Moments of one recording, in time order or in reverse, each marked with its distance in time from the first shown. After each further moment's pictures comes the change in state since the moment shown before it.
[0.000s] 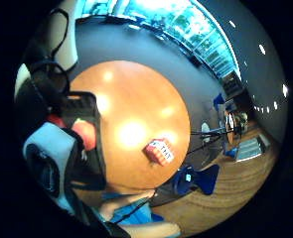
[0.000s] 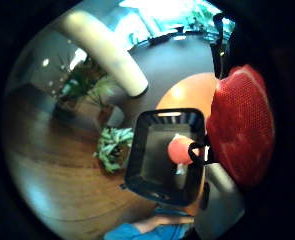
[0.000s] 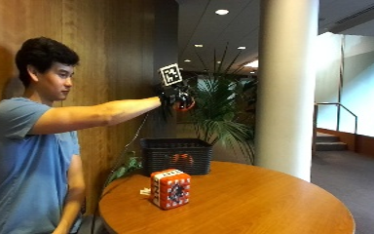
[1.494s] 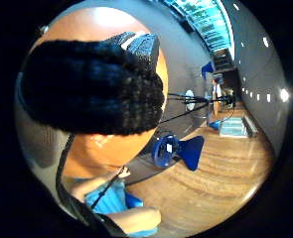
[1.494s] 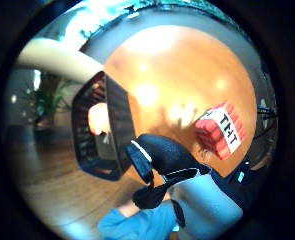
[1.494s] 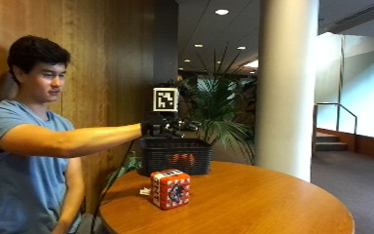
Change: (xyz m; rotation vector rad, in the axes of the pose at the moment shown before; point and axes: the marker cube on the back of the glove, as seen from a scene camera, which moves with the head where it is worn) arm 0.241 0.109 0.074 -0.349 0.188 0.187
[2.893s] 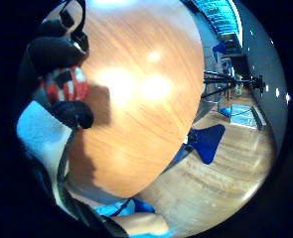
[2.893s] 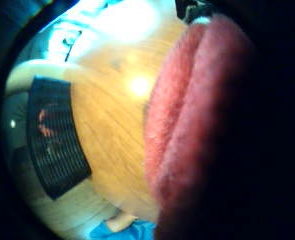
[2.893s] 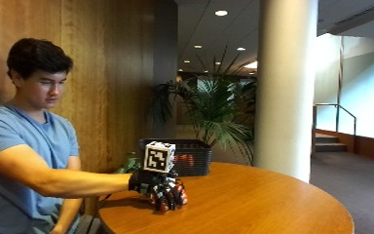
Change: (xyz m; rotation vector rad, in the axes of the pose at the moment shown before) arm 0.047 0.026 0.201 -0.121 -0.066 0.105
